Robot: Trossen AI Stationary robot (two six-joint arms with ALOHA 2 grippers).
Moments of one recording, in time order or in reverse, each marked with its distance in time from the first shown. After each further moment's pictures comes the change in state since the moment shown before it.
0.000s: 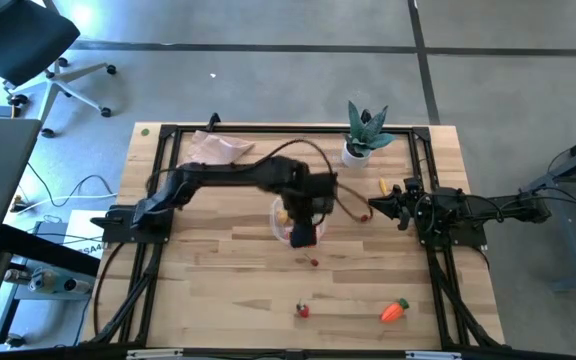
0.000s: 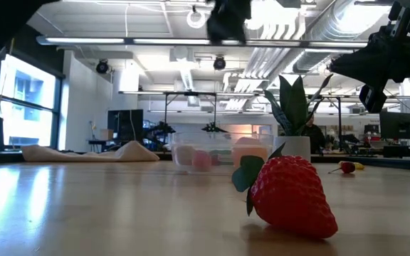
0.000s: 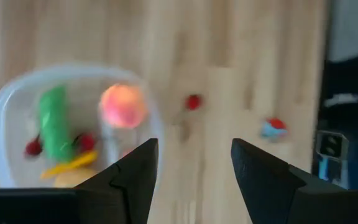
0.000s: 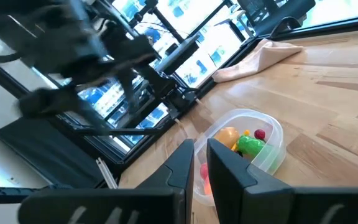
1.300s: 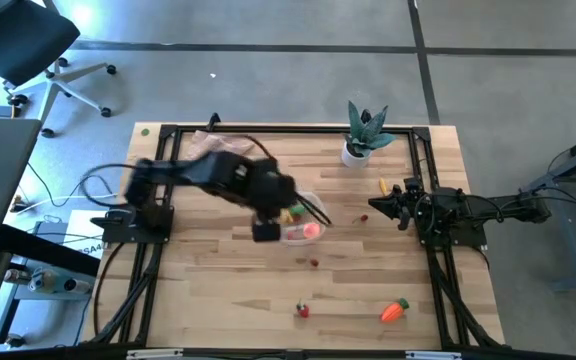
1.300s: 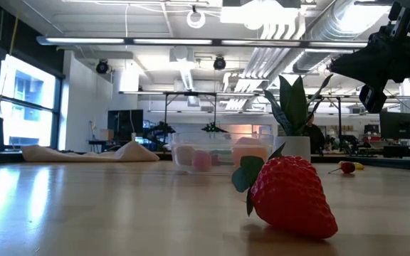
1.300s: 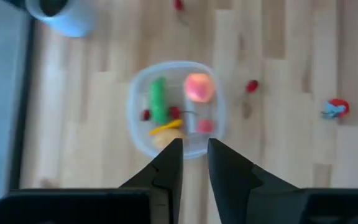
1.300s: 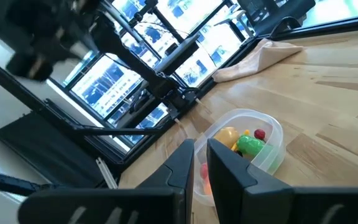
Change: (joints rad) left arm -0.128 -0.293 -0.051 -0.158 -0.487 -0.012; right arm 0.000 0.000 0.000 0.000 0.000 0.000
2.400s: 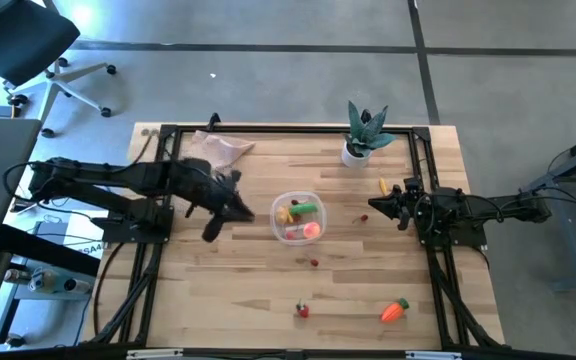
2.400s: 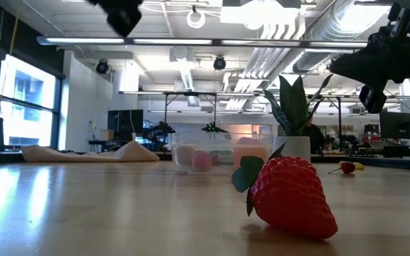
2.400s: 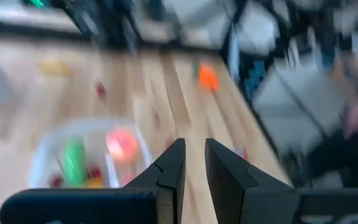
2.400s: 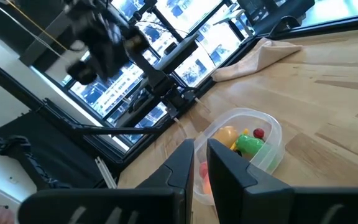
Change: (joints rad) left arm 0.148 -0.909 -1.445 1.221 0.518 0.043; right arm 0.000 0.006 0.000 0.000 0.000 0.000
